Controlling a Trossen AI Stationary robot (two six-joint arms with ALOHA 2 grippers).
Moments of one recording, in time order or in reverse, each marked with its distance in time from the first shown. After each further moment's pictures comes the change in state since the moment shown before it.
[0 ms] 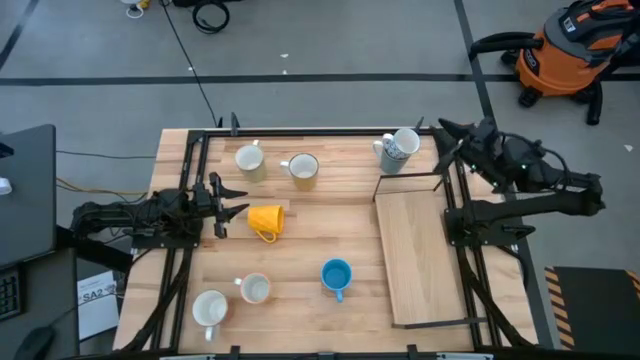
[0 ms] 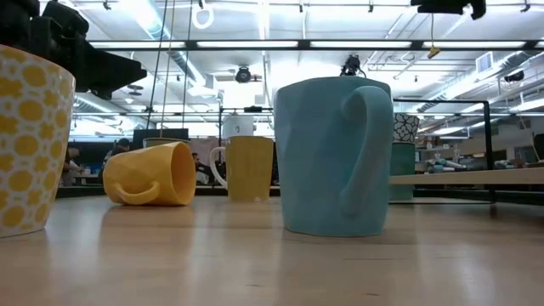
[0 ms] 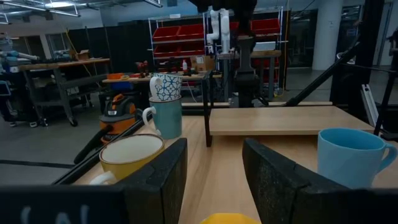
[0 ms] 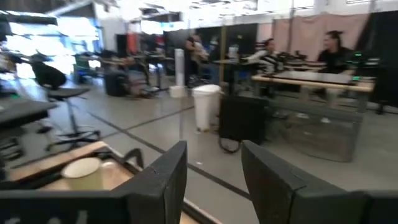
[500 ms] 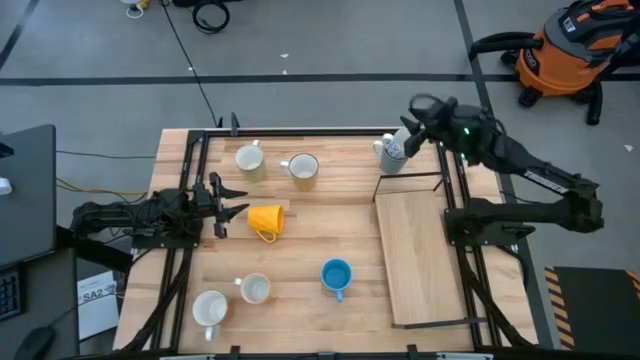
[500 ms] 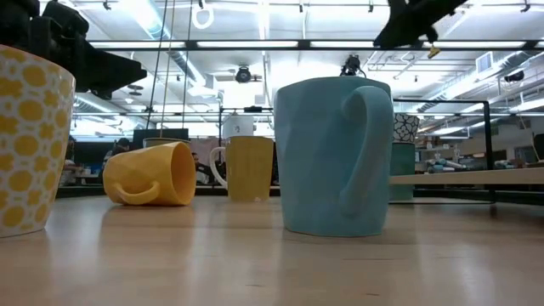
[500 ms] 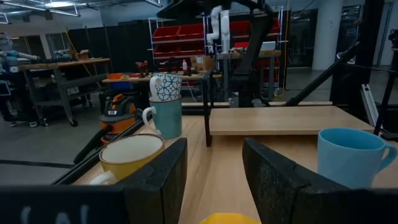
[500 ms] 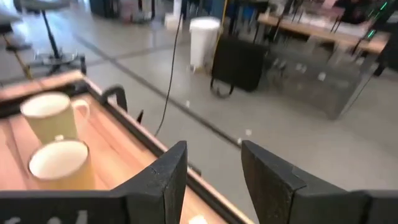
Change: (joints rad) left arm 0.000 0.000 0.000 -0.001 0.000 0.000; right arm -0.488 0.359 0.171 -0.156 -0.497 0.000
